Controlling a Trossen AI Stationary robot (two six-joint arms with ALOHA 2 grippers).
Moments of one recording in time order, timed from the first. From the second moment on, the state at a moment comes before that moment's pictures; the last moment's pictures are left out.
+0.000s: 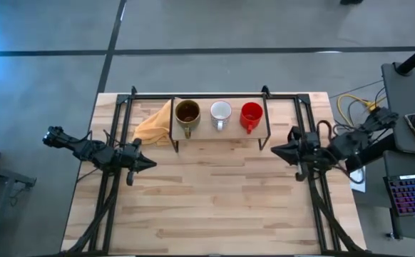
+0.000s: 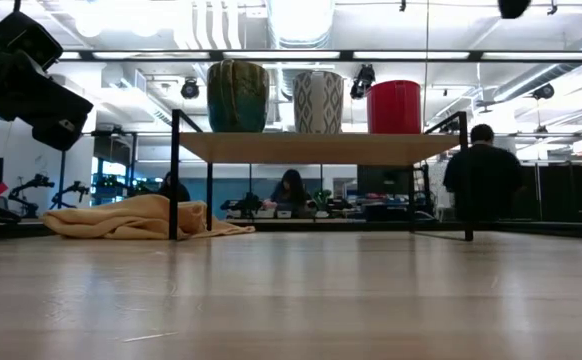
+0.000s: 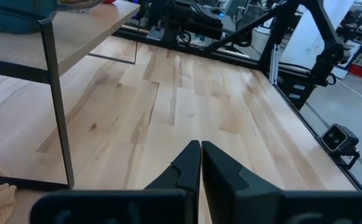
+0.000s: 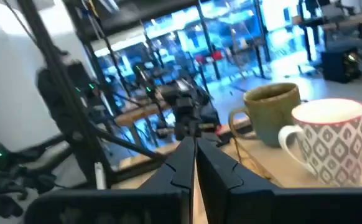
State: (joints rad) left arm -0.39 0.06 0.11 -0.32 -0.33 -0.33; right arm 0.57 0.64 0.59 0.15 0.66 0.27
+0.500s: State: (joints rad) left arm -0.39 0.06 0.11 -0.32 -0.33 -0.33; right arm 0.57 0.40 0.19 0.26 0.71 0.28
